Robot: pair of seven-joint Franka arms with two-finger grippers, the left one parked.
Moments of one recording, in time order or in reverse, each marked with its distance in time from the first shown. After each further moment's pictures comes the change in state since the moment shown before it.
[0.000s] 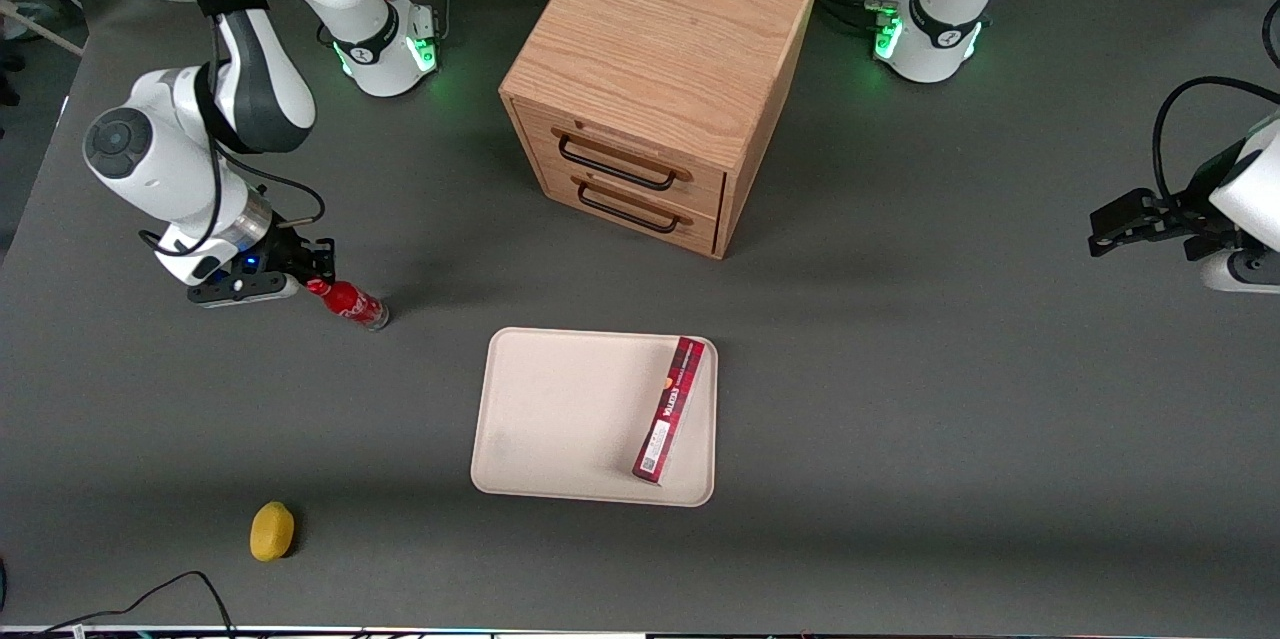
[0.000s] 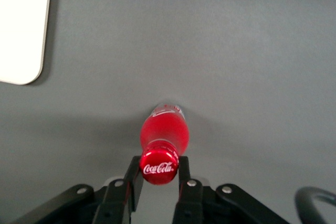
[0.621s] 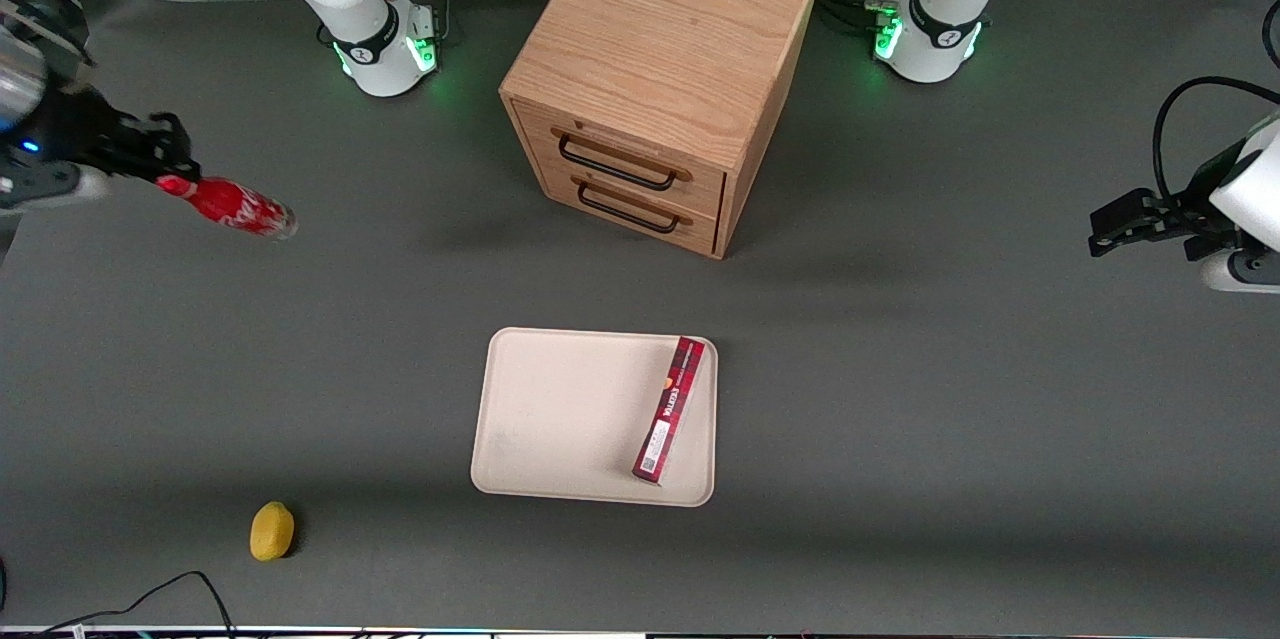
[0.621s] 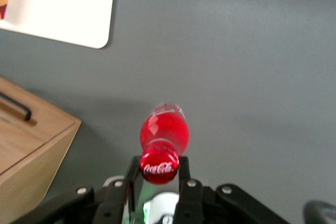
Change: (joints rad) arm 0.002 0.084 0.003 0.899 0.000 -0.968 0.000
